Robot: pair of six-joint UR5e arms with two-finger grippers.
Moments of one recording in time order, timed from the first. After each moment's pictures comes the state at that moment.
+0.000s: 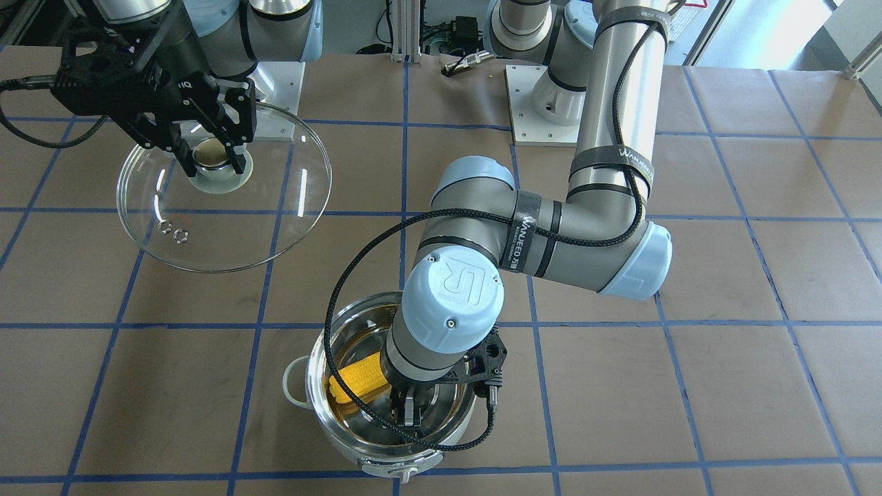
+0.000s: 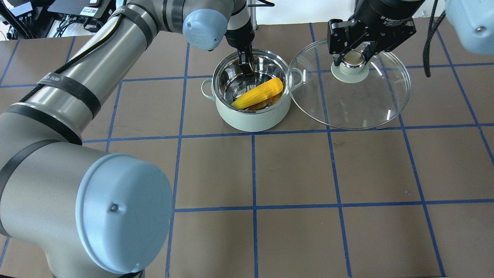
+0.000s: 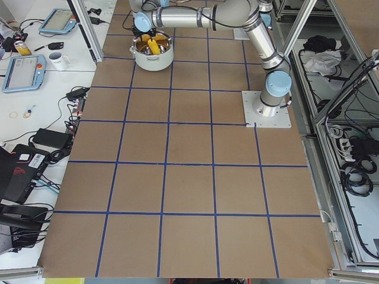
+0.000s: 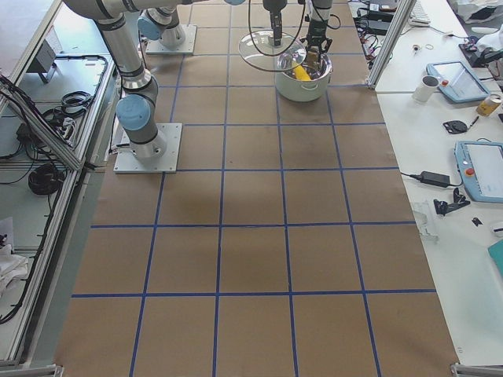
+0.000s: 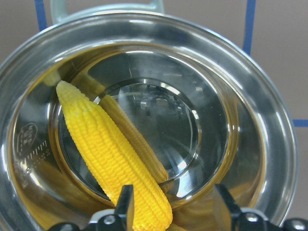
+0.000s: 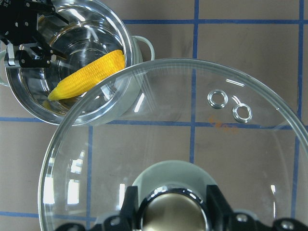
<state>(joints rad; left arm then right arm) -1.84 -2.28 -1.04 -1.36 1.41 -1.85 1.61 -1.59 1.47 -1.60 -1.50 0.01</state>
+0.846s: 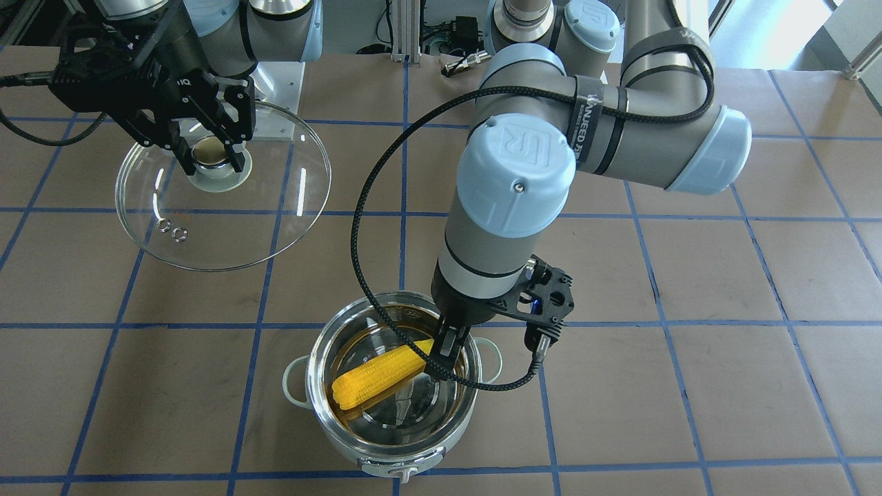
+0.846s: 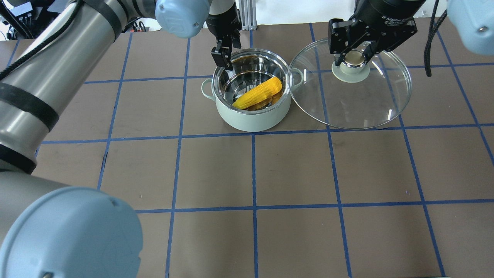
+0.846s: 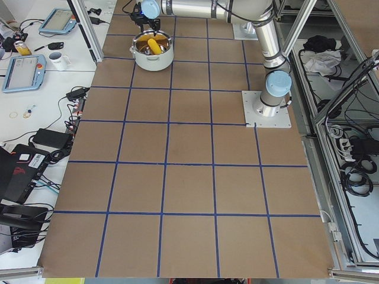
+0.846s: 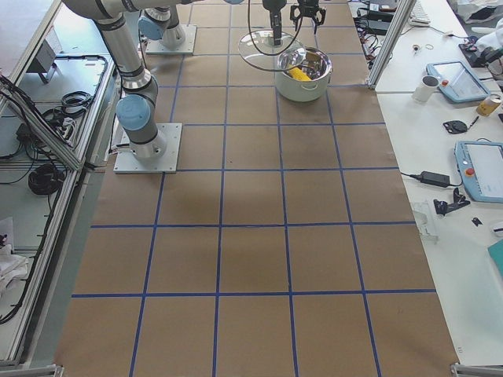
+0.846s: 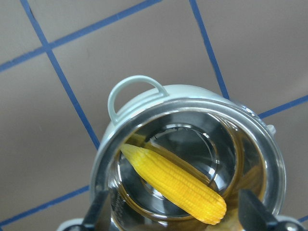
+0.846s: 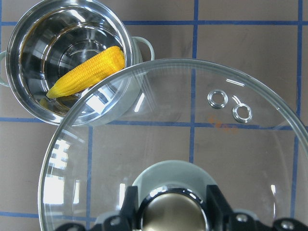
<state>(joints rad) -1.80 -2.07 -1.15 -1.43 1.50 -1.42 1.61 -1.59 1.47 -1.60 -1.50 0.01</state>
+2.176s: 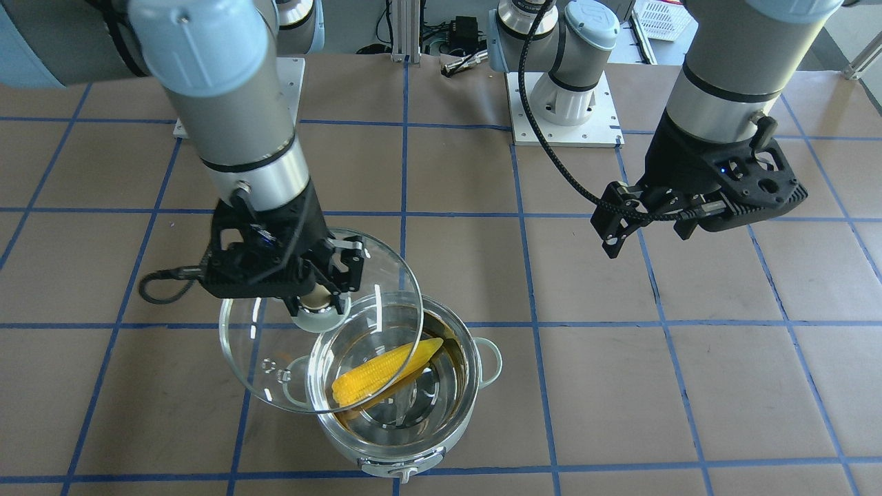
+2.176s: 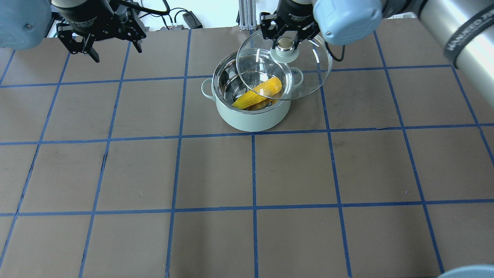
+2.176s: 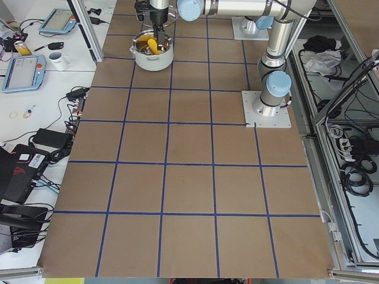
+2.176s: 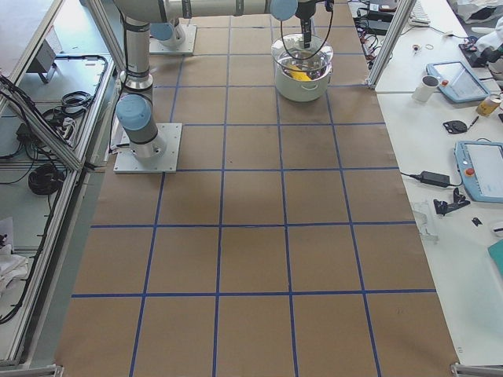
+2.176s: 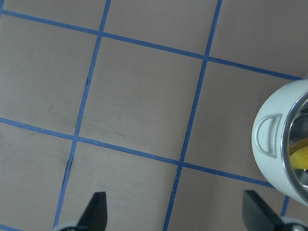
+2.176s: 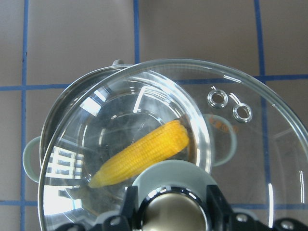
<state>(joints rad) -1.54 -1.70 -1.42 -1.45 1.64 -0.21 1.78 -1.24 1.33 -1.90 -1.52 0.23</state>
